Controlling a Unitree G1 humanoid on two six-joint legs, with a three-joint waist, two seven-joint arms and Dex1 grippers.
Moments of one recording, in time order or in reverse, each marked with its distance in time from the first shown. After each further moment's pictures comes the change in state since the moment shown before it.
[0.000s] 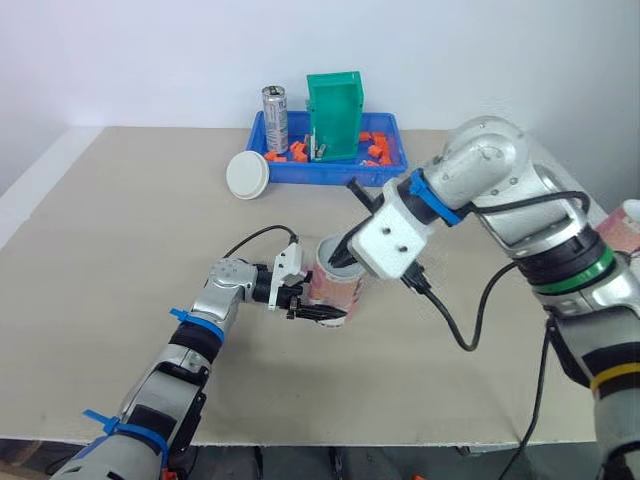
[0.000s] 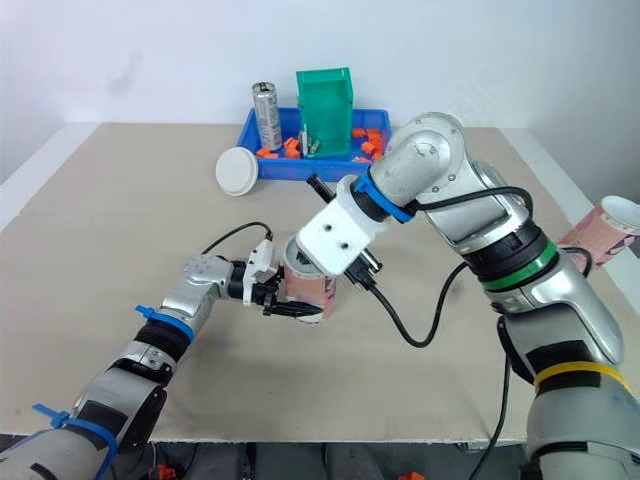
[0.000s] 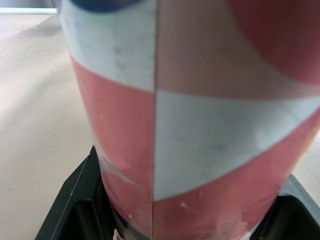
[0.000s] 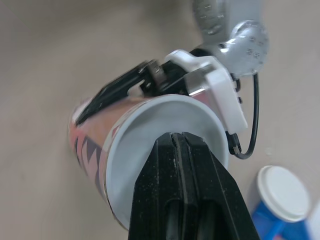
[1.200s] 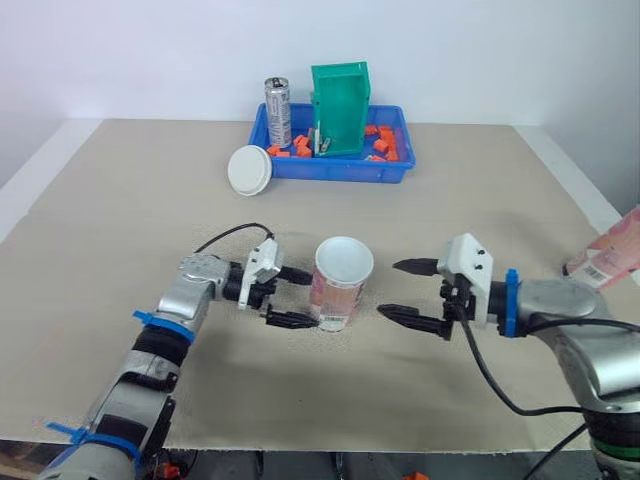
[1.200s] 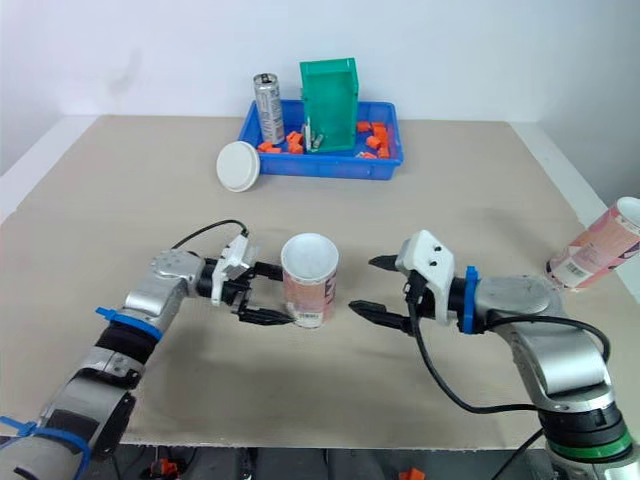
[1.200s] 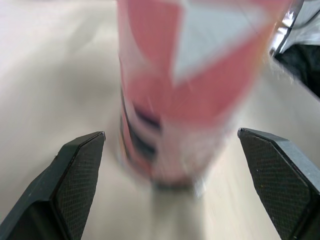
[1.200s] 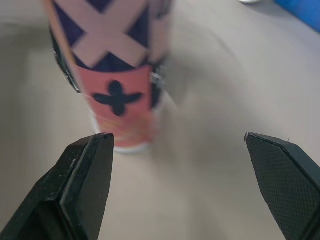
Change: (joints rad) left arm 0.100 0.218 0.032 -0.247 -0.043 0.214 -0.084; right arm 0.938 -0.059 -0.561 -0.526 0.311 0.693 -0.592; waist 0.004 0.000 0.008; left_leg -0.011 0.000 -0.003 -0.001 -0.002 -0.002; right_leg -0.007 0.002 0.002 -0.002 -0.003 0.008
